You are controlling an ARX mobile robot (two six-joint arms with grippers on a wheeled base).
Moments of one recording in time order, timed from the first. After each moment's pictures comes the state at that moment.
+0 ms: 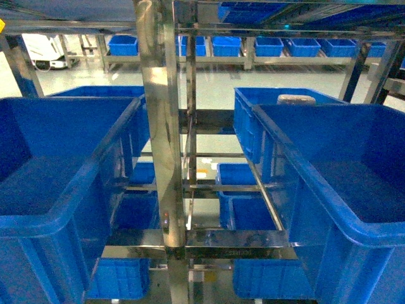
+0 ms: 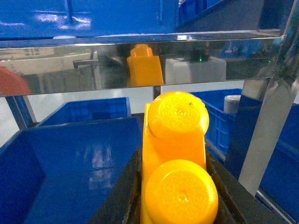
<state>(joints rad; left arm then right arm) -0.18 0.99 0.33 0.69 -0.07 0.03 -0.31 1.79 0.79 0.57 -0.40 -0.15</state>
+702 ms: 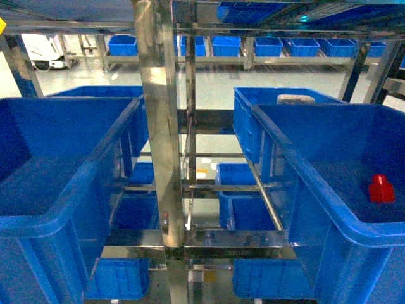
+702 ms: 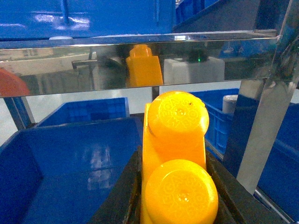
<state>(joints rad) -0.18 0.99 0.33 0.69 -0.07 0.03 -0.33 2.12 1.14 0.40 -0.42 -0.30</state>
